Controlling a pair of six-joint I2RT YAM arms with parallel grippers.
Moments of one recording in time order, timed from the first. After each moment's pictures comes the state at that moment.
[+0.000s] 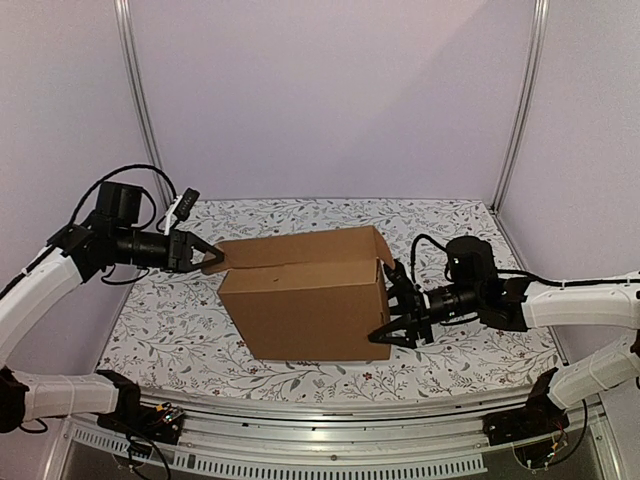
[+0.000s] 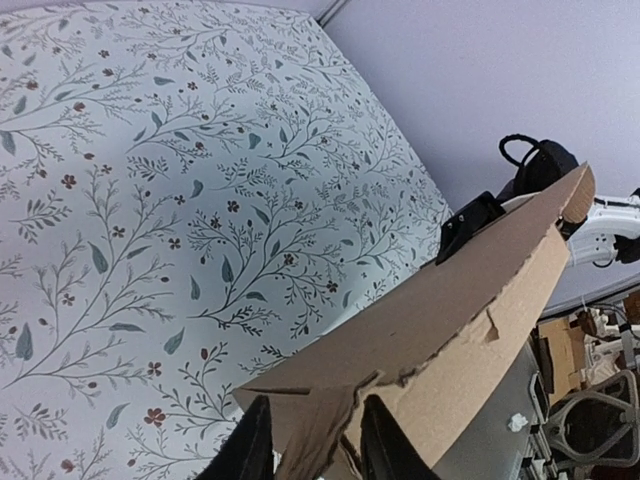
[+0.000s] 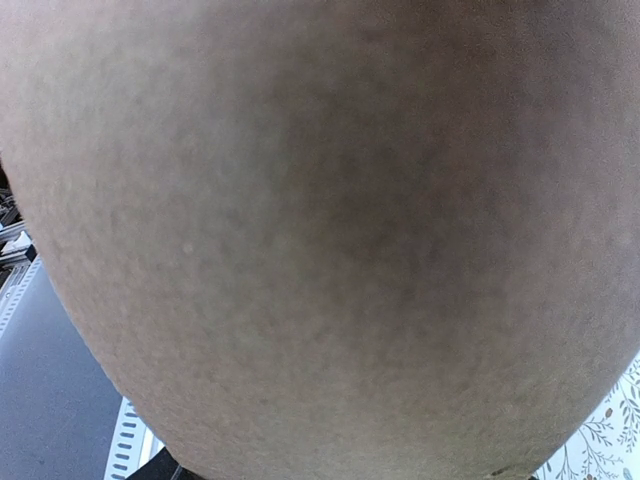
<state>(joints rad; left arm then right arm) -0.31 1.01 0.94 -0.59 0.73 -0.28 0.80 1.29 0.63 0.23 -0.79 -0.17</state>
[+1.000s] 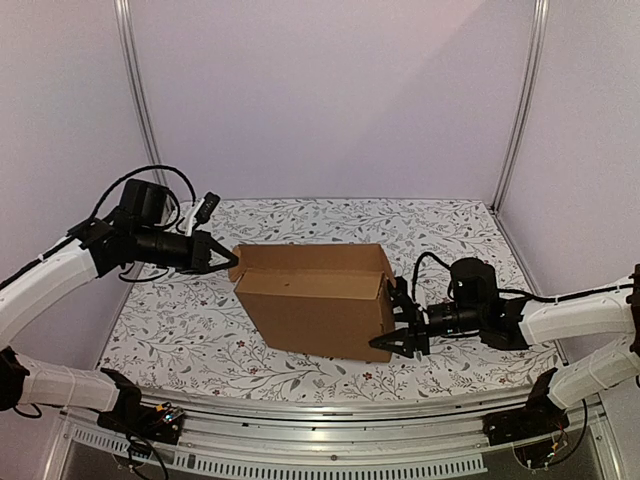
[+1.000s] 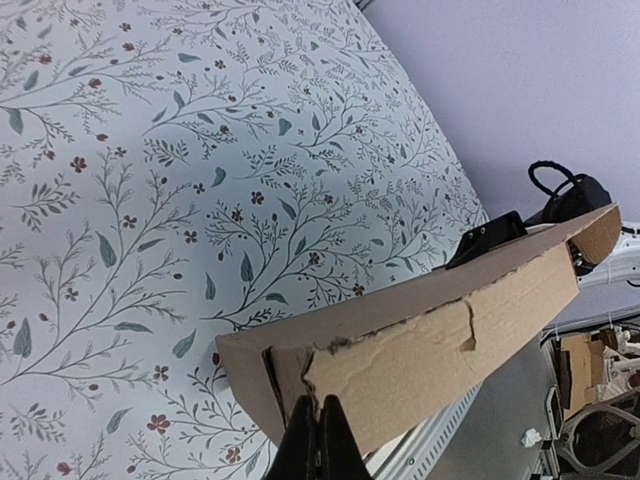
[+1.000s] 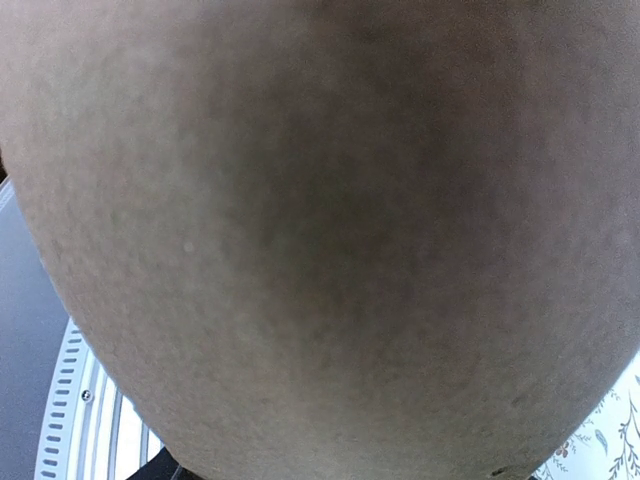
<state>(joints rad) -0.45 1.11 0.97 -0.55 0.56 -0.35 0.82 1.30 0.48 0.43 -0.59 -0.19</state>
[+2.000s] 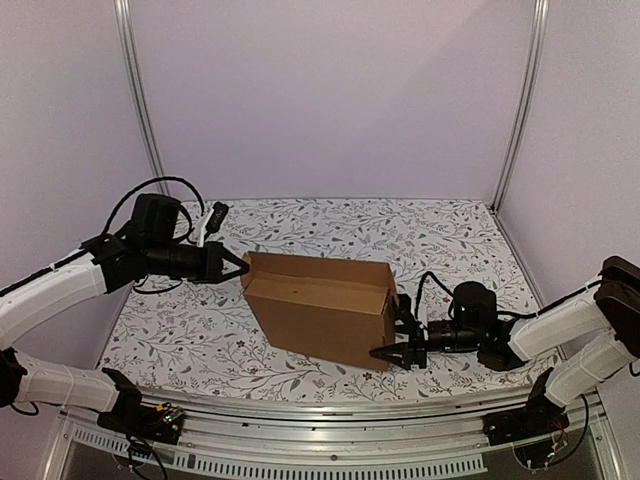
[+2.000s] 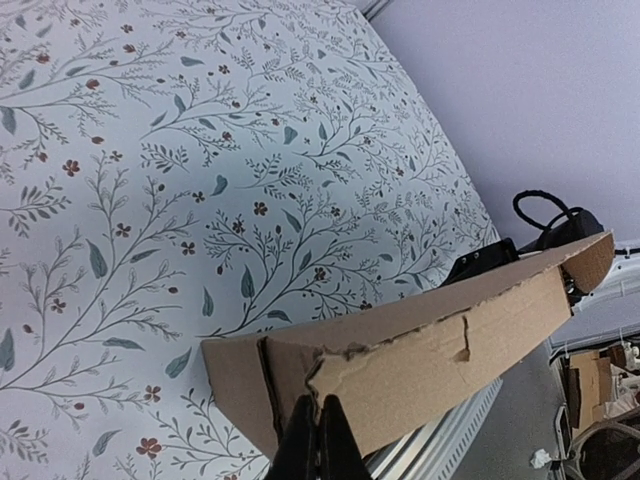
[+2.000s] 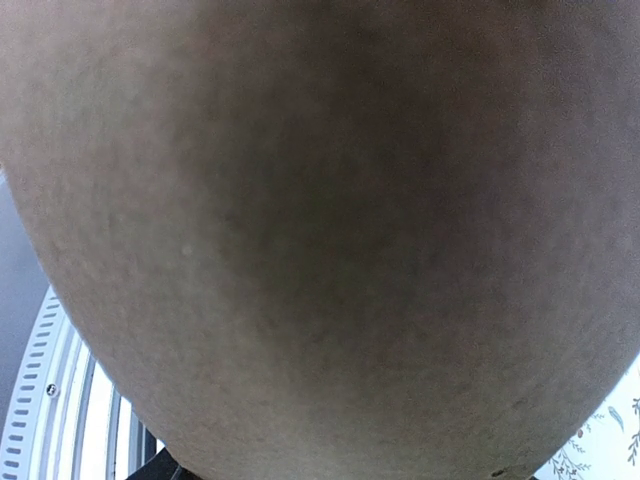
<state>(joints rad) -0.53 1.11 0.85 -0.37 0.46 -0.44 0.84 1.43 0.32 0.80 -0.51 -0.15</state>
